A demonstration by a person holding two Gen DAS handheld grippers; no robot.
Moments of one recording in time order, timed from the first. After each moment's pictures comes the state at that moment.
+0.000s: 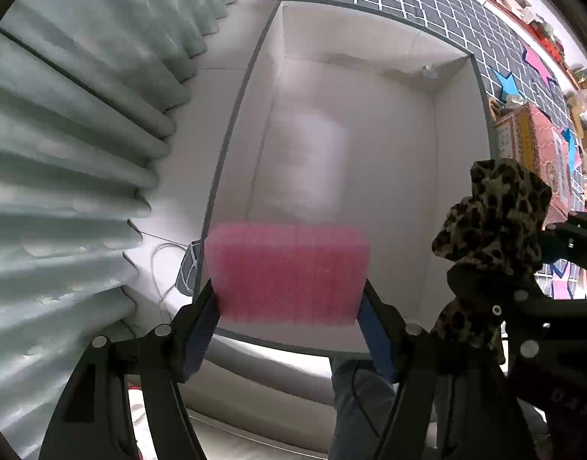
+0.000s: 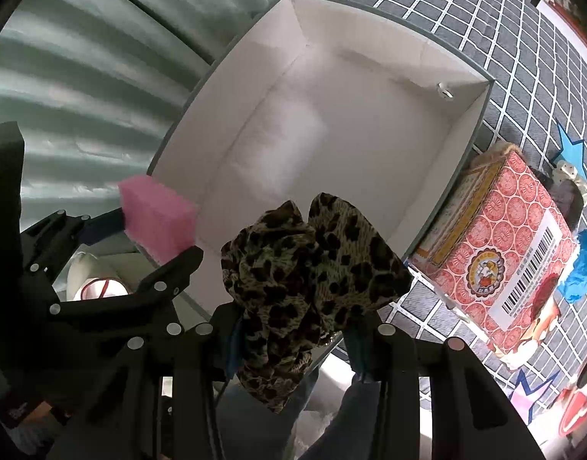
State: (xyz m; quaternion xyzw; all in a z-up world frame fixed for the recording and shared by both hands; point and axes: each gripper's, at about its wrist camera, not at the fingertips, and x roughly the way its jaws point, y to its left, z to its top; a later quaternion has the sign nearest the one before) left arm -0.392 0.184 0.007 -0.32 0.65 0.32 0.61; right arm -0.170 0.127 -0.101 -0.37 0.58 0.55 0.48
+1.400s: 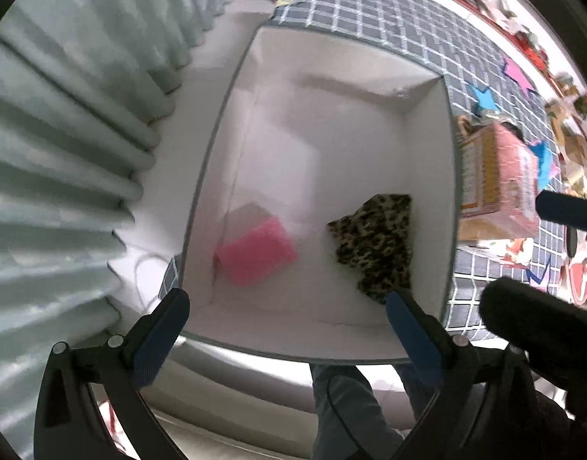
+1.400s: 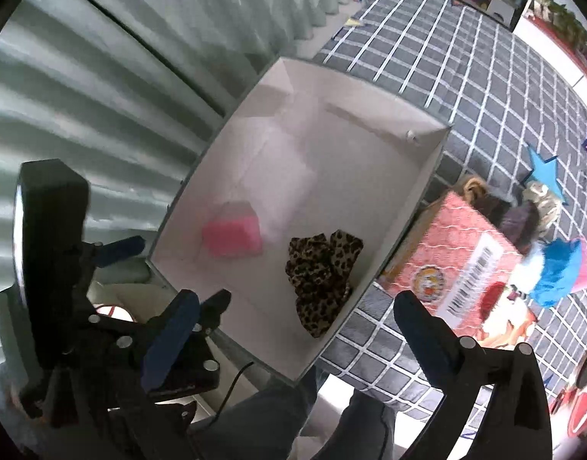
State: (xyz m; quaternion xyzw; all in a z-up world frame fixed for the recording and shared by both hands) left arm -0.381 0.185 0.029 -0.33 0.62 0.30 0.64; right arm -0.153 0.111 -0.038 -0.31 0.54 0.57 0.53
